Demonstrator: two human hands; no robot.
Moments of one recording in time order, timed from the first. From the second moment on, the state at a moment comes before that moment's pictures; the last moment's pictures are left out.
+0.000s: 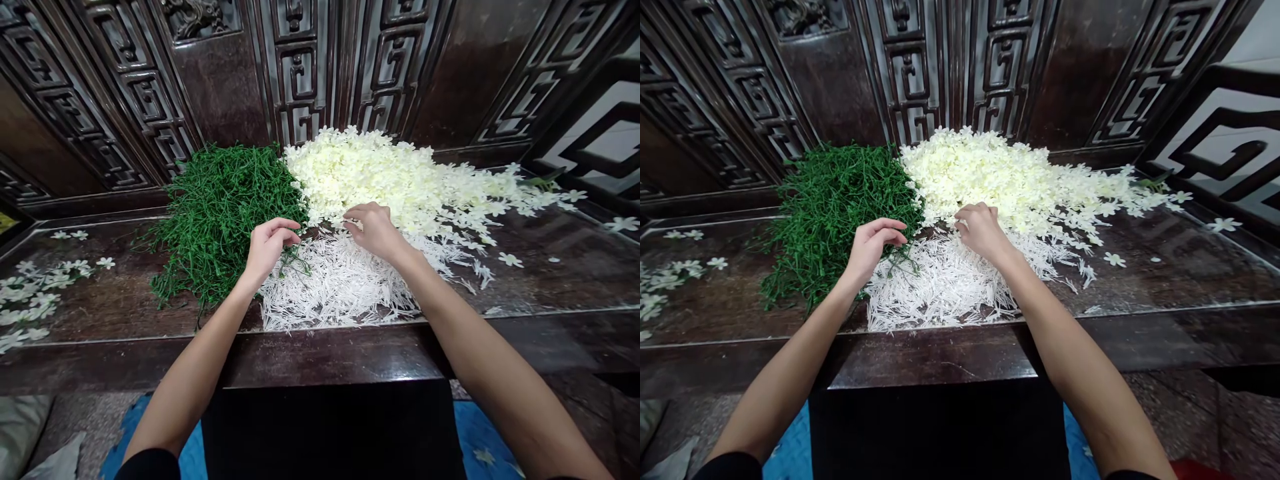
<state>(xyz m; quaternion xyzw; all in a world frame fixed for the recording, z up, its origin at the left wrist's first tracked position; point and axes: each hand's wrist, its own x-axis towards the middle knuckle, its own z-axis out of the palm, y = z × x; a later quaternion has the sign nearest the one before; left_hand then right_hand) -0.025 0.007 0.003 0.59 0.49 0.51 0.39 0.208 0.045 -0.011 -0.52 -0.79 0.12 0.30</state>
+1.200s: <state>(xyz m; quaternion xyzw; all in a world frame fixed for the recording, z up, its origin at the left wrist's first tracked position) -0.013 0.002 -0.013 0.62 0.50 0.48 0.37 0.184 0.028 -0.004 -0.47 -0.79 0.27 0.27</state>
